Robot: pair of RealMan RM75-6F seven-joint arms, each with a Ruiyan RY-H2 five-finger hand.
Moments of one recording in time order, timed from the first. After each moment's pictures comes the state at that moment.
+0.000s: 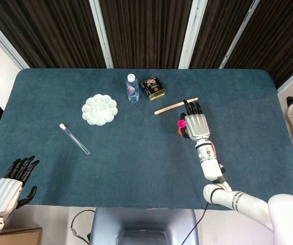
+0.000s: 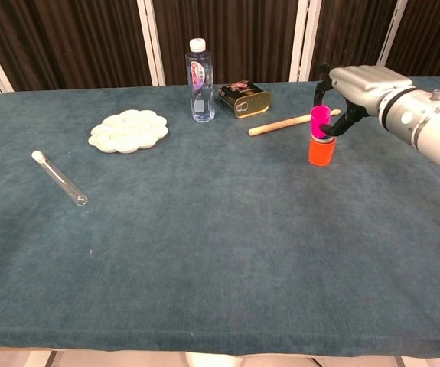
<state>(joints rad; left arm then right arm) -0.13 -1.13 0.05 -1.55 1.68 1.49 -0.07 0.79 -1.72 0.32 -1.10 -0.98 0.98 -0.48</state>
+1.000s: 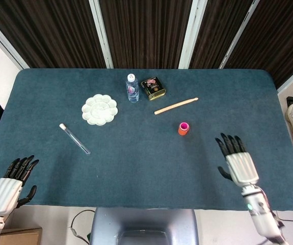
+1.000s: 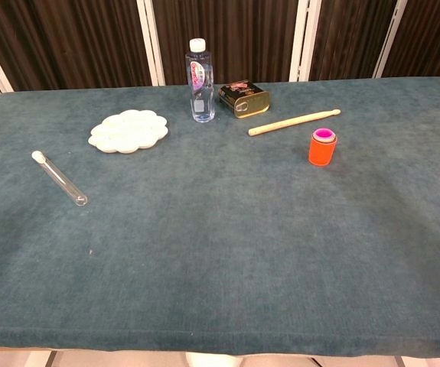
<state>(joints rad) -0.12 -1.14 0.05 -1.55 1.67 1.50 -0.04 0.30 -1.28 -0.07 -1.63 -1.40 1.47 -0.36</state>
